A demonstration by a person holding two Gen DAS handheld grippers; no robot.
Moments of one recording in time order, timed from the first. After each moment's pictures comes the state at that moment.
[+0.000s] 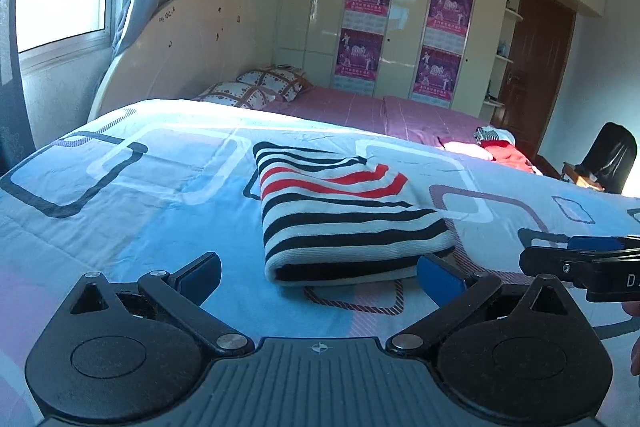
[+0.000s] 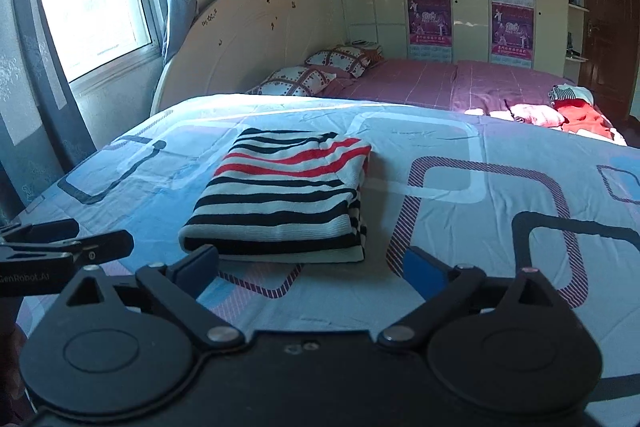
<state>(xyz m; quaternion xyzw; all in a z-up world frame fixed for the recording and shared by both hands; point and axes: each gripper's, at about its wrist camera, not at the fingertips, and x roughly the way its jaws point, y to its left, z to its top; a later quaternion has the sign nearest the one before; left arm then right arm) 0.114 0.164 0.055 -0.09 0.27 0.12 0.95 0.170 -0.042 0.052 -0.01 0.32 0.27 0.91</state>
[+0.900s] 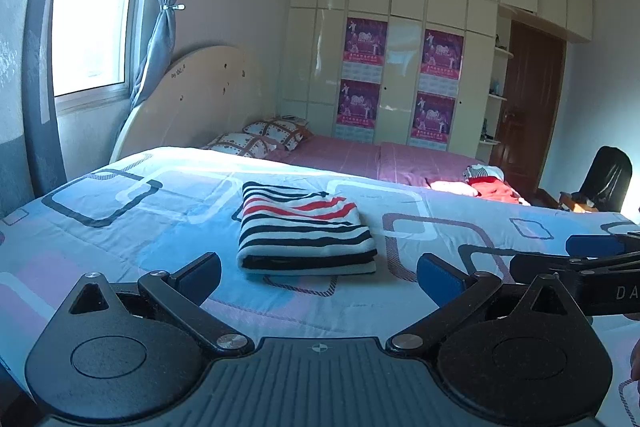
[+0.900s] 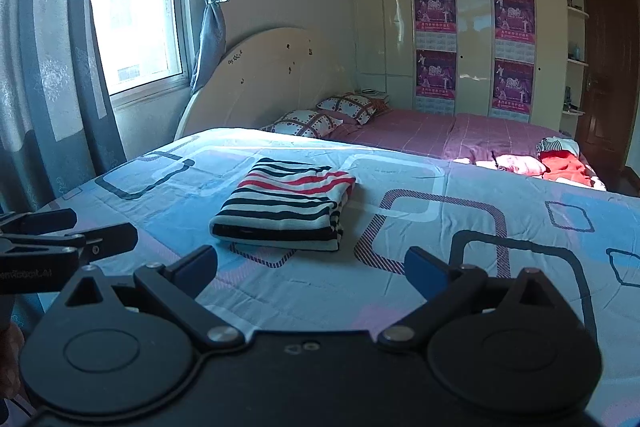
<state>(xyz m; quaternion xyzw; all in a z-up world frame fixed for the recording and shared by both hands) -0.008 0.054 0.111 -0.06 0.20 0.15 0.97 0.069 -0.130 0.097 -0.03 0.25 0.30 0.92</state>
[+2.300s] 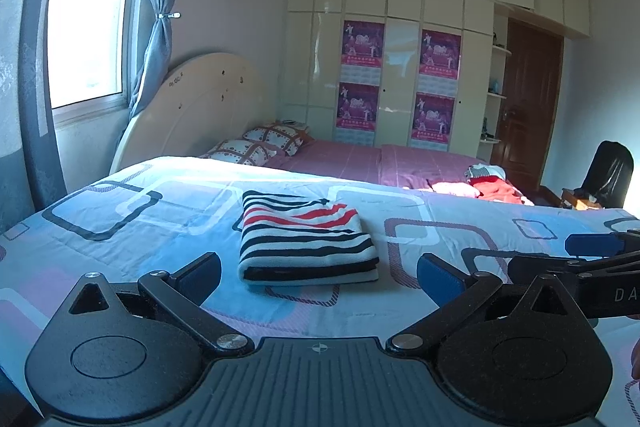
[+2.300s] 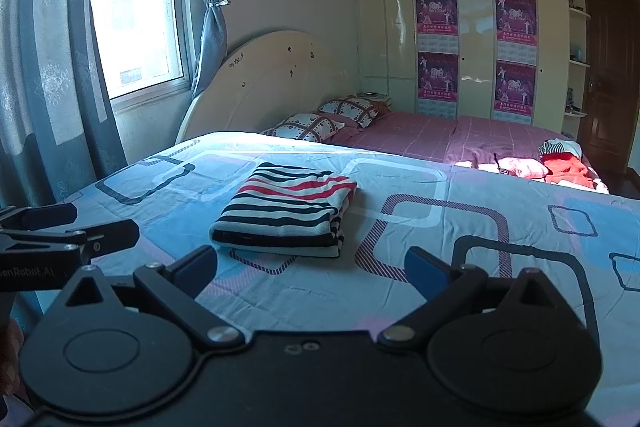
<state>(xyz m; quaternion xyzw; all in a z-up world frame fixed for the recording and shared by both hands) 0.001 0.049 0.119 -0.05 0.20 0.15 0.97 0.072 -0.129 0.098 -0.03 0.24 0.30 0.92</state>
